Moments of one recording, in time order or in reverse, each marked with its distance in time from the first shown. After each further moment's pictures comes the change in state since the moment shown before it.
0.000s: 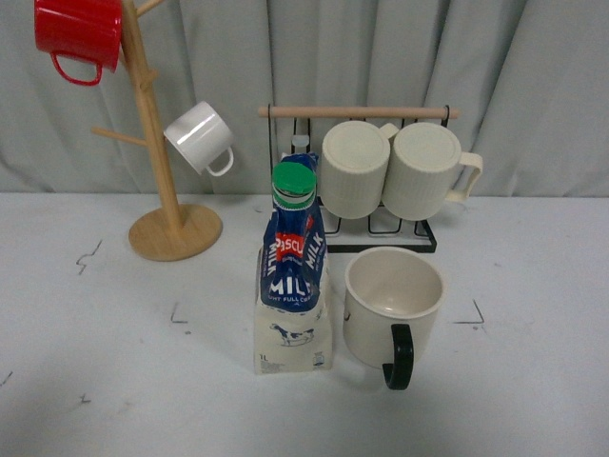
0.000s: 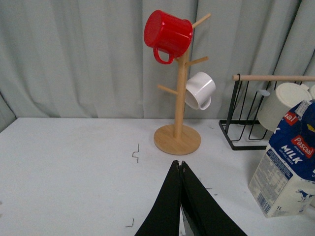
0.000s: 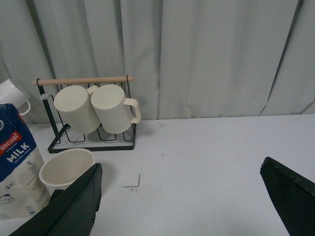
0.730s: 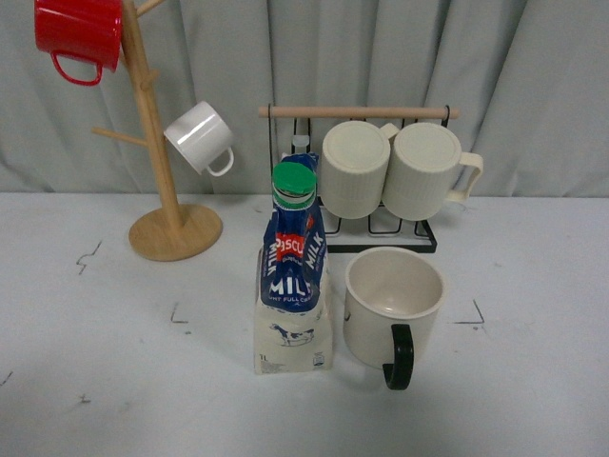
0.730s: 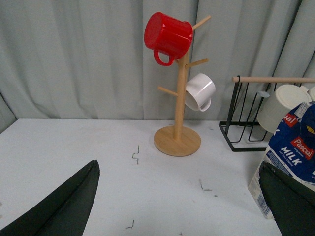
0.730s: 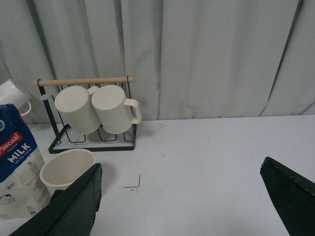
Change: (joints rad) left arm 0.000 0.000 0.000 0.003 0.000 0.000; right arm 0.000 0.000 0.000 0.000 0.000 0.000
